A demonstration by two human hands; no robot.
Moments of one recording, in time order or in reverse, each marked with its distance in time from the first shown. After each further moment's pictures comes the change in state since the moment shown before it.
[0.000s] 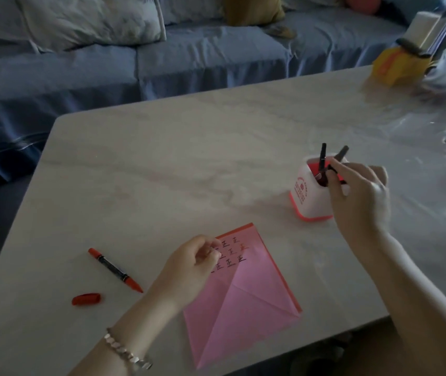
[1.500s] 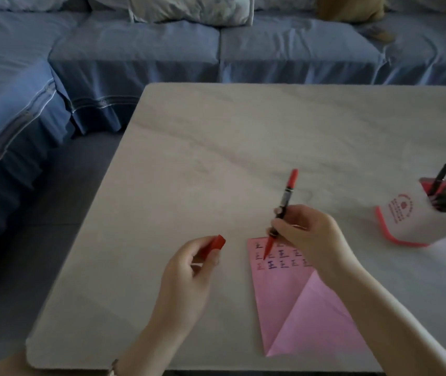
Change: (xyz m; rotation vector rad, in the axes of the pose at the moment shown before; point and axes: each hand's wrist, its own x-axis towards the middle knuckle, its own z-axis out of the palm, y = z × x) left_hand -0.070 -0.051 -0.065 -0.209 0.520 -0.021; right_hand -0.077 -0.166 0.053 0.896 -0.858 0.443
